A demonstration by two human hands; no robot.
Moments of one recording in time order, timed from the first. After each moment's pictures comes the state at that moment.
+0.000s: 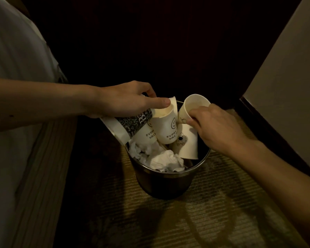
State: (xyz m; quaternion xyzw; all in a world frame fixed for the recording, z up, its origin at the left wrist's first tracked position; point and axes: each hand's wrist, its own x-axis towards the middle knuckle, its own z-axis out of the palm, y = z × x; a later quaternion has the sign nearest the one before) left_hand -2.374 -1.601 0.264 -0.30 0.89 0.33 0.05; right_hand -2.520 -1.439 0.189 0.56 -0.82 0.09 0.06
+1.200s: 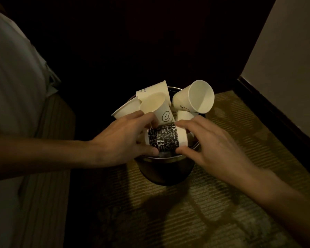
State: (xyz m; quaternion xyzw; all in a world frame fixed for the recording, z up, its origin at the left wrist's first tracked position) left_hand -2.333 -1.557 0.191 -0.15 0.98 0.14 -0.03; right_hand -2.474 -1.380 0.161 0.57 -0.78 0.27 -0.05
